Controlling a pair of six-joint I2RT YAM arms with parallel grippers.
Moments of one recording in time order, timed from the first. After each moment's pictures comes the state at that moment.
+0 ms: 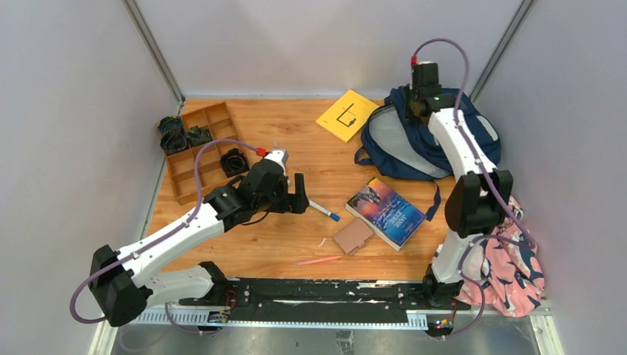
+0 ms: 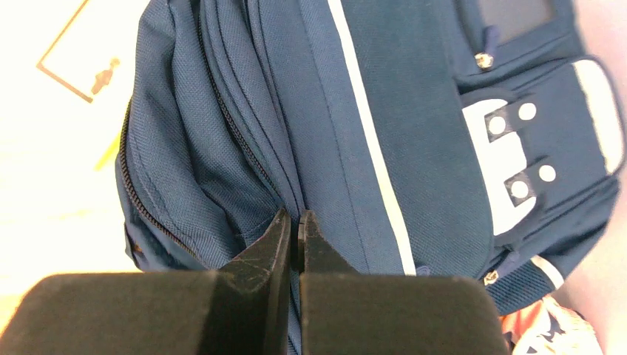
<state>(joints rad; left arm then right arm) -0.78 1.09 0.87 -0.52 -0.15 -0.61 0.17 1.84 1.73 -0.62 0.25 0.05</state>
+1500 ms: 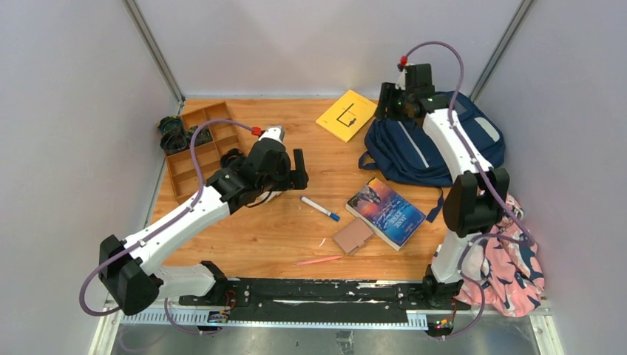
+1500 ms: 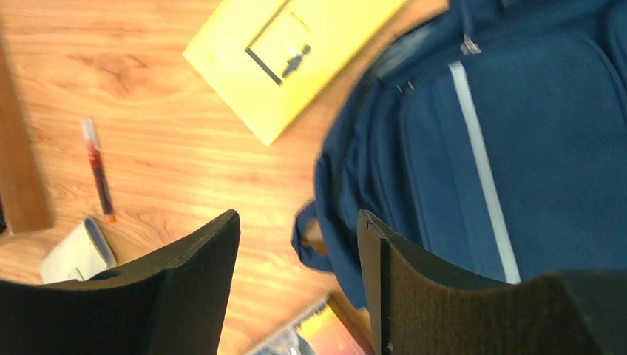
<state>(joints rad) -0.73 1.21 1.06 -0.54 -0.24 -0.61 0.17 1.78 1.67 -0.57 -0.13 0.22</state>
